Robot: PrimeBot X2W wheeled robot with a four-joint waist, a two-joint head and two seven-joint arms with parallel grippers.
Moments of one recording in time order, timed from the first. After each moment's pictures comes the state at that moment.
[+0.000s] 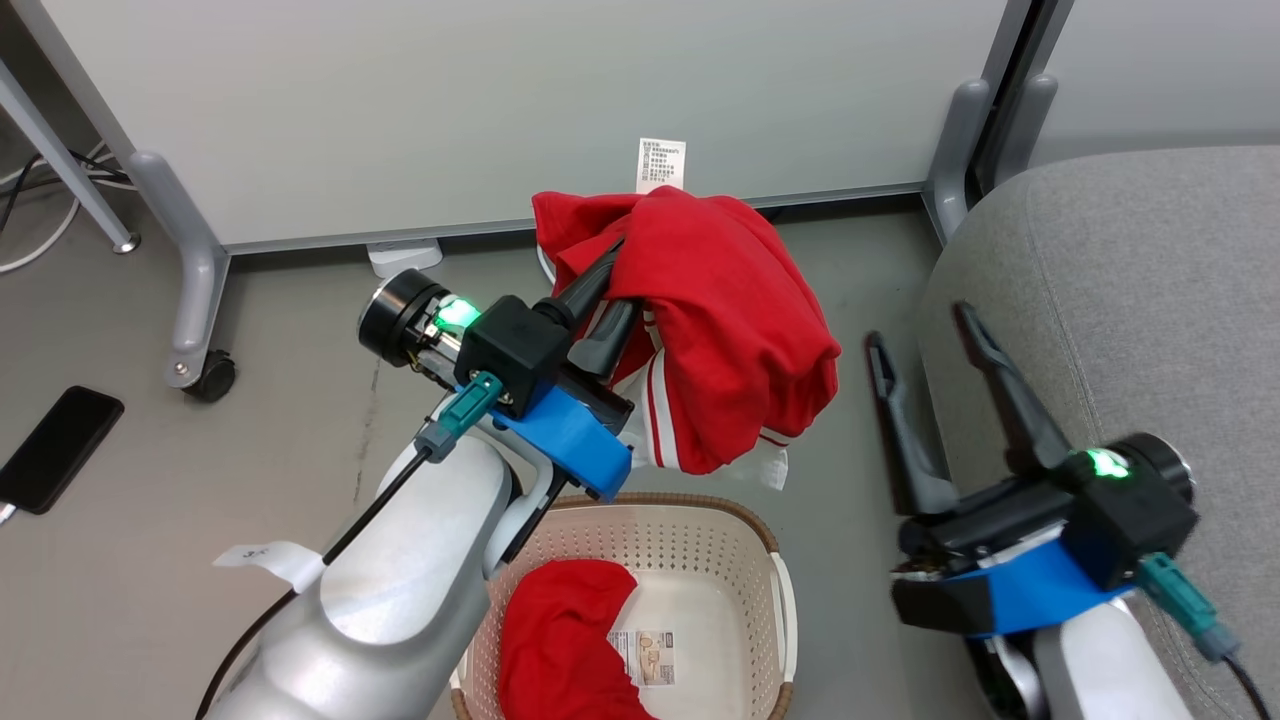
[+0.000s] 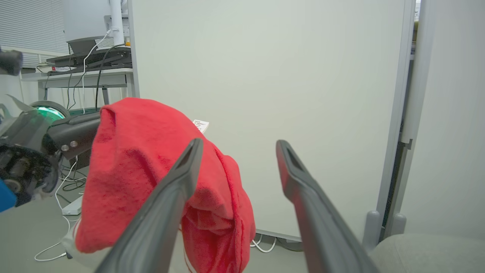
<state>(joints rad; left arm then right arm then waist) -0.66 0.14 -0.65 0.44 -0.30 -0.12 -0.26 -0.20 -0.05 0.15 0.00 0.09 0.13 -0.26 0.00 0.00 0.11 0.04</state>
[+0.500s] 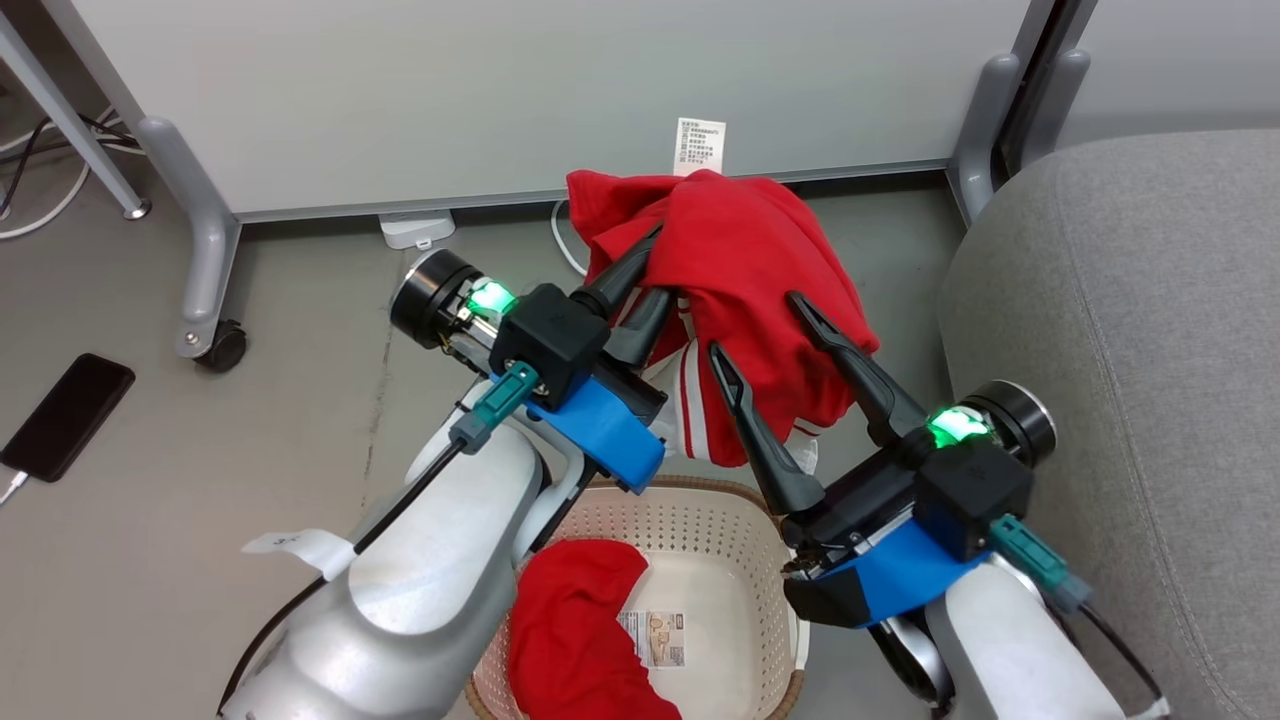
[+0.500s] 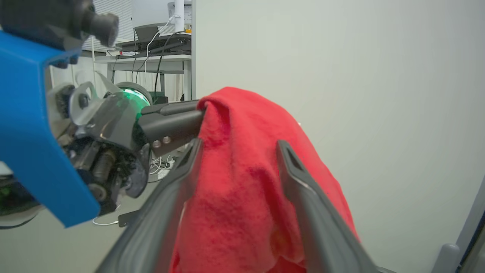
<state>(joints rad) -0.70 0.11 -0.67 0.45 -0.29 -0.12 -0.26 -0.34 -0.05 0.36 0.11 0.08 0.13 -0.26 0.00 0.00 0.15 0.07</state>
